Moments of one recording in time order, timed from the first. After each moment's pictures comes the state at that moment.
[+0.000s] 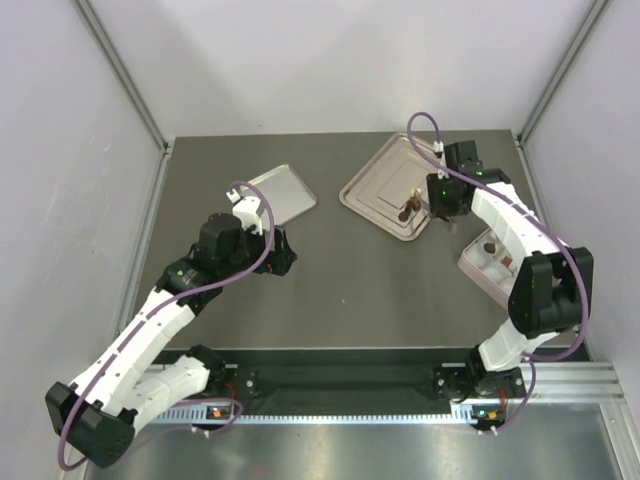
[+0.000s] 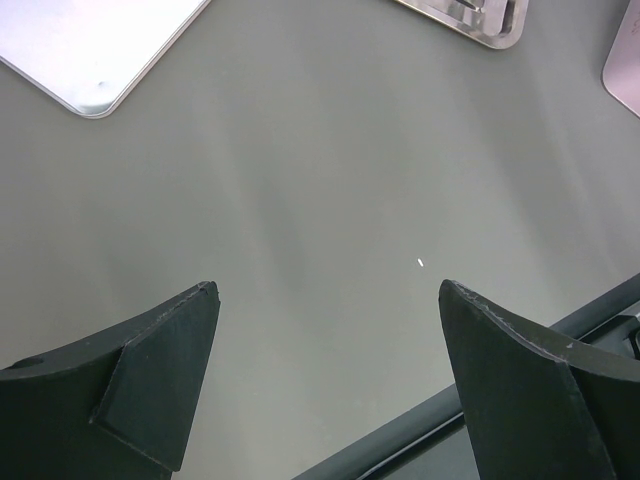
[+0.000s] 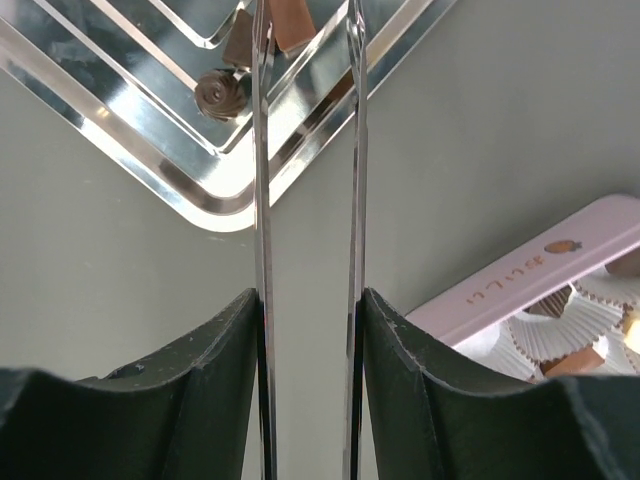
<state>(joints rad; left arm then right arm) -0.51 0.90 0.85 -0.50 0.08 -0.31 0.19 1.60 1.34 -0.72 0.06 0.09</state>
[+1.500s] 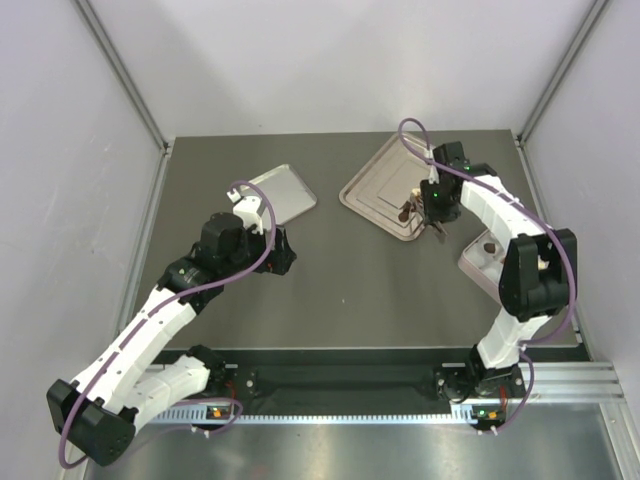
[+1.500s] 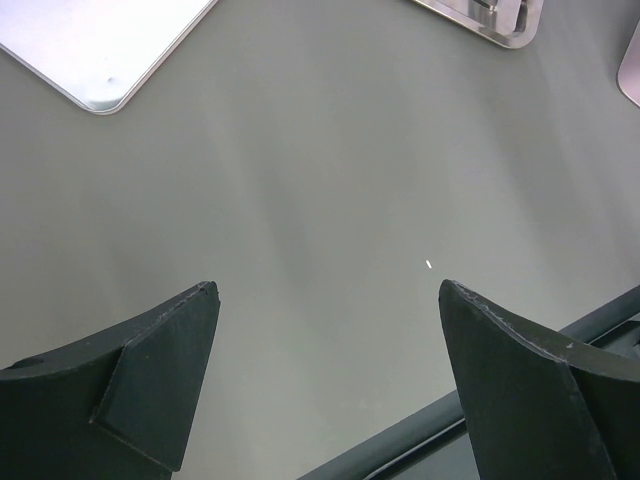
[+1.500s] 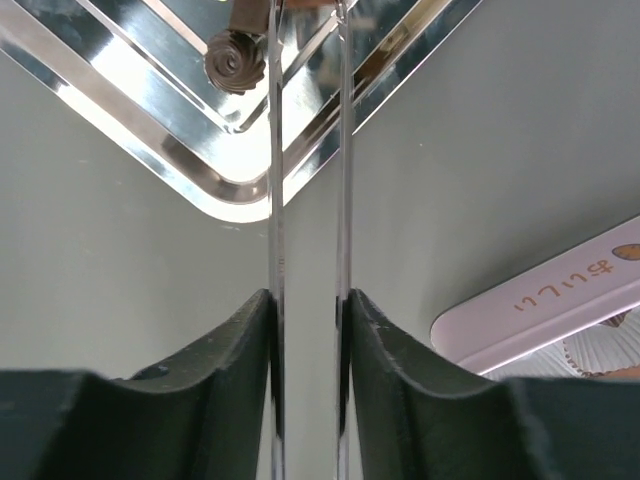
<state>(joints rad) -0.51 0.91 0.85 -0.50 0.06 -0.31 0.21 1.72 1.40 -0.79 0.02 0.11</state>
